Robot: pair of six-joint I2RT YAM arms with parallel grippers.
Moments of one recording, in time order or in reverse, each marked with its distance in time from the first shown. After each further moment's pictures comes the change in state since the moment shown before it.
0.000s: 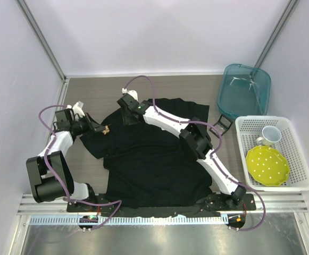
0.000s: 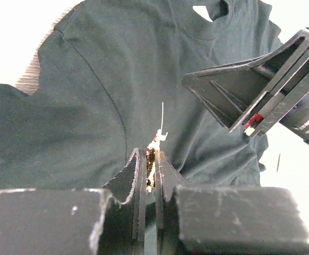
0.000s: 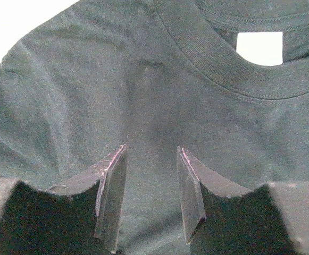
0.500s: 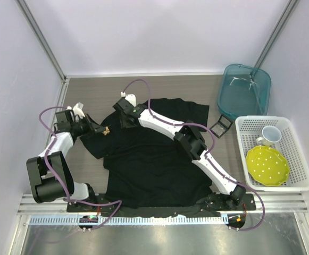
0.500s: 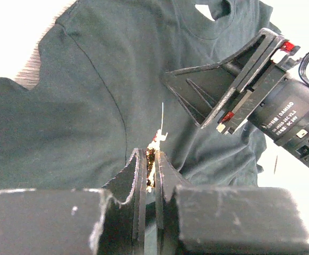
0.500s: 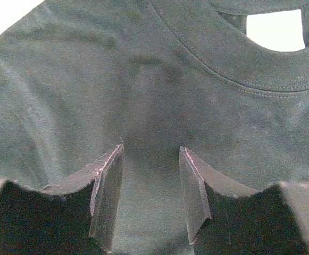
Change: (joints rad) left arm 0.000 -0.005 -0.022 0.020 -0.005 -0.024; right arm 0.026 0.103 0.109 -0.064 0.077 0.087
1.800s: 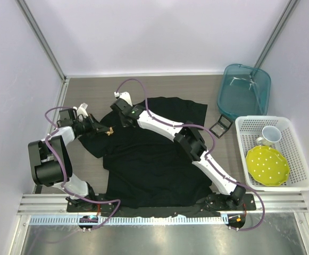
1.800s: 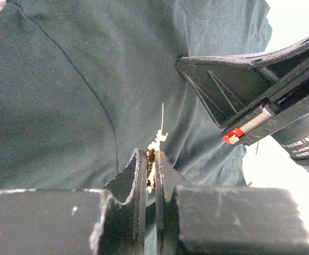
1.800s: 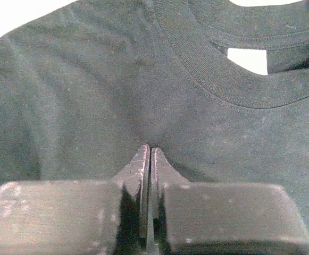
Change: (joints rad) left arm -0.009 0.188 0.055 0.035 0.121 0.004; right arm 0.028 -0.009 -0.009 0.072 0.085 -0.193
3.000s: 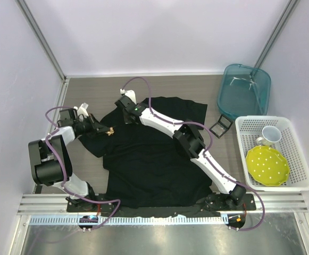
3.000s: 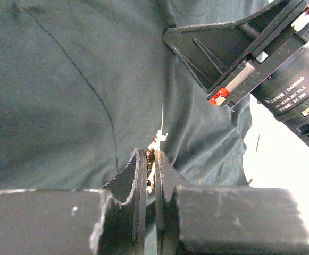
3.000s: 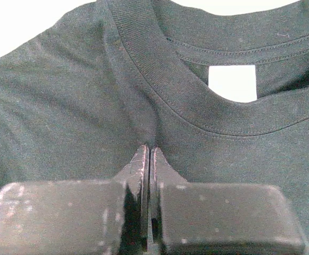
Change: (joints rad) left arm -0.005 0.003 0.000 0.008 0.005 0.005; right arm -0.056 0.069 0.057 0.021 -0.047 0.067
